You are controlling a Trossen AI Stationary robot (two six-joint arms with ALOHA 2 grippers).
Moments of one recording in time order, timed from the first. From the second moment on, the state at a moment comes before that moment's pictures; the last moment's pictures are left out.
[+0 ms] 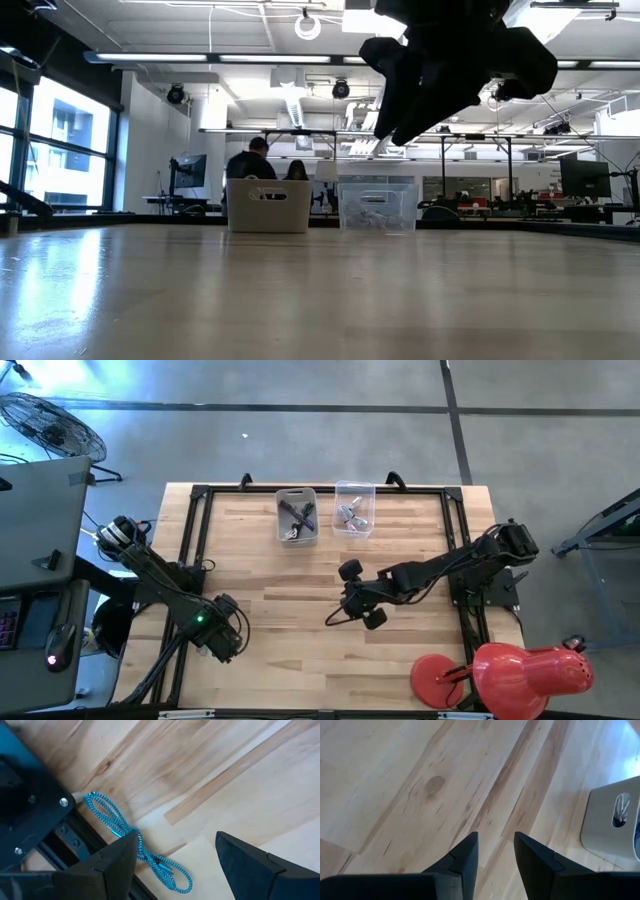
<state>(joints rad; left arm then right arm) -0.77 1.45 0.98 -1.21 -0.03 -1.65 0.25 1.64 1.13 -0.48 0.24 -0.40</state>
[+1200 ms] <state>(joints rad) -0.77 1.48 0.91 -1.25 0.12 -1.65 0.25 1.64 1.13 -0.48 0.24 -0.38</state>
